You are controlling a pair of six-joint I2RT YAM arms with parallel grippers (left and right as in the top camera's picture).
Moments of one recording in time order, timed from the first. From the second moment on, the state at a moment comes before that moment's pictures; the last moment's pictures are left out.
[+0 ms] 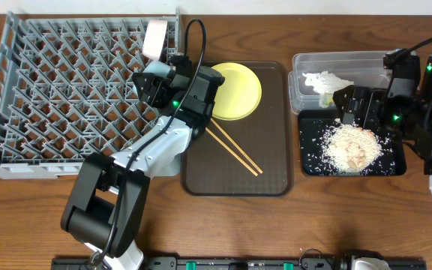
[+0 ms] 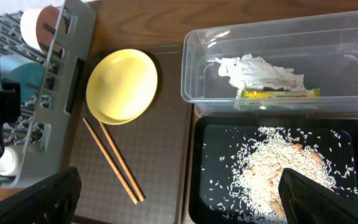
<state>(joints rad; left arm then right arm) -0.45 1.81 1.10 -0.07 -1.21 0.21 -0.06 1.24 1.47 -1.07 -0.31 0.10</state>
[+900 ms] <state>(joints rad) -0.60 1.64 1.30 -0.52 -0.39 -0.18 -0.06 1.24 1.47 -1.07 -0.31 0.10</state>
